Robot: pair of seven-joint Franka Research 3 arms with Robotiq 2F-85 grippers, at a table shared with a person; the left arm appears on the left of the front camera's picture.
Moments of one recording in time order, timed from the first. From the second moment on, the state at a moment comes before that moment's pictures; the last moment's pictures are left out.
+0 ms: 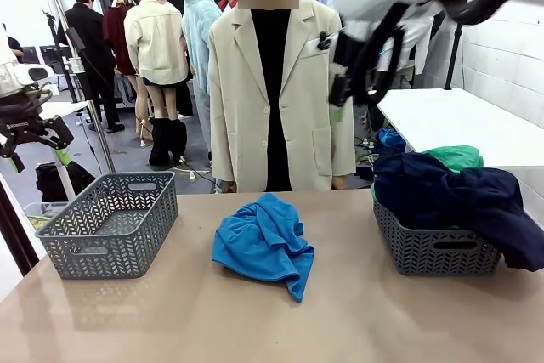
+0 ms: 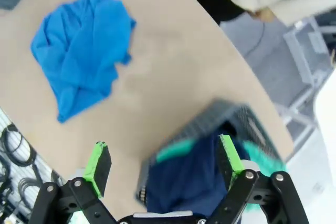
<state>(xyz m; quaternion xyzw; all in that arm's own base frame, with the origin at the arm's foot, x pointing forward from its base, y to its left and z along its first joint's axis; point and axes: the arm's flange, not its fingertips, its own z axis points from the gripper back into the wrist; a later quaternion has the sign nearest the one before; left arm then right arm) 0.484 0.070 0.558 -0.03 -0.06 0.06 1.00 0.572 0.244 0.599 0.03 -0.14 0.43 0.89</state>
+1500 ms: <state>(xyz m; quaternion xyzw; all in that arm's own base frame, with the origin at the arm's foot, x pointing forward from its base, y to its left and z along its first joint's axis) 0.393 0.241 0.571 -0.03 -0.10 0.08 0.99 0.623 0.355 0.395 0.13 0.01 0.43 0.89</state>
